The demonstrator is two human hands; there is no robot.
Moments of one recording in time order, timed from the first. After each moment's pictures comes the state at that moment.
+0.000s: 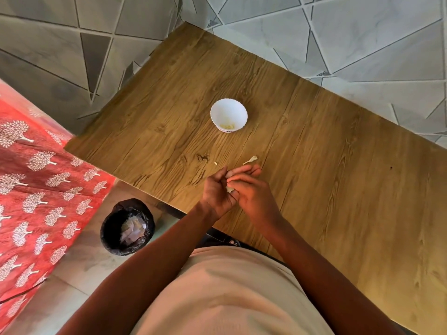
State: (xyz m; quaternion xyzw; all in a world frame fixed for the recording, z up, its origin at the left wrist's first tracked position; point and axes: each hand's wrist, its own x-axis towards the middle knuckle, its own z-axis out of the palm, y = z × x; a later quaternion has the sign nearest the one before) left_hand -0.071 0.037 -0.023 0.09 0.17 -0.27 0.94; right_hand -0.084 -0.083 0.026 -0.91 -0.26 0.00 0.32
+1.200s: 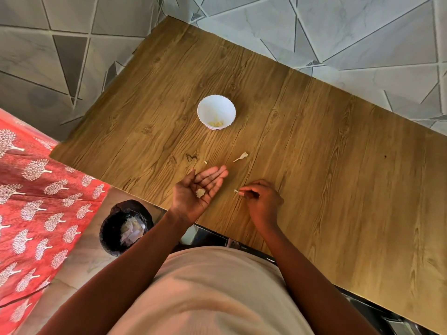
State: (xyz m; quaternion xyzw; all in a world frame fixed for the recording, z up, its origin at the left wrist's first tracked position) left_hand -0.088 0.079 -0.012 0.15 0.24 -0.20 0.94; right_hand -0.094 -0.121 -0.027 -0.91 0.02 -0.01 0.41
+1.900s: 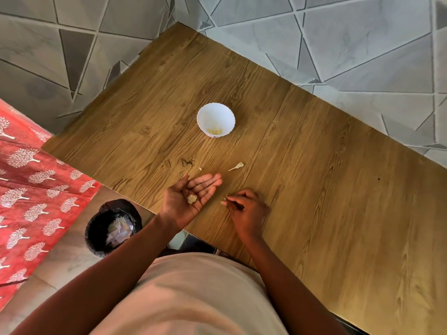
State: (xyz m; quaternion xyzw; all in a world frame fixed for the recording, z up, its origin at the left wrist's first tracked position) left_hand -0.087 0.080 -0.015 0.14 0.24 -0.20 0.94; right_hand -0.092 -0.110 -0.038 -0.91 -0.02 -0.01 0.42
